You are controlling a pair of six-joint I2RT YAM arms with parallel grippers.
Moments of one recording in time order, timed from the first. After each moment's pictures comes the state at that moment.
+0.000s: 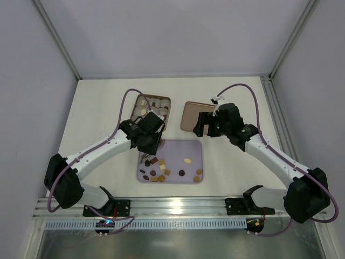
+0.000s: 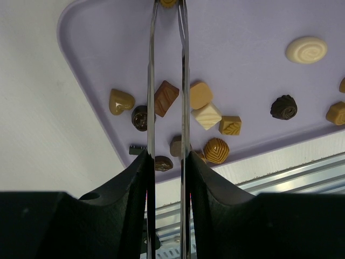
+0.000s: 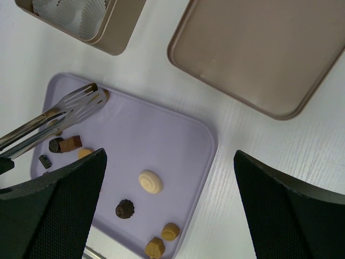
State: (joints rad) left arm -0.76 1.41 1.14 -0.91 -0.11 -0.42; right arm 0.47 1.22 0.89 -0.32 -0.10 0.38
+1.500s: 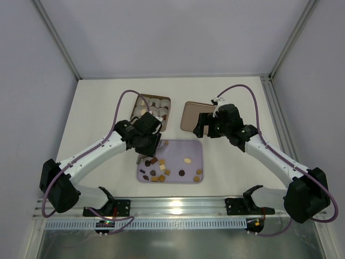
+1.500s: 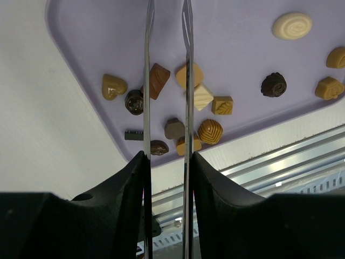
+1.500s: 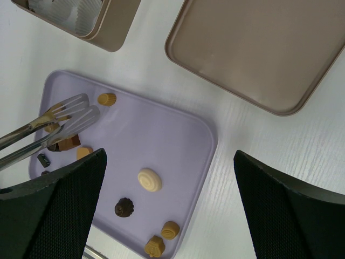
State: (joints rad) left arm -0.76 1.34 1.15 -0.97 -0.05 -0.40; right arm 0.47 1.22 0.87 -0.31 -0.10 0.39
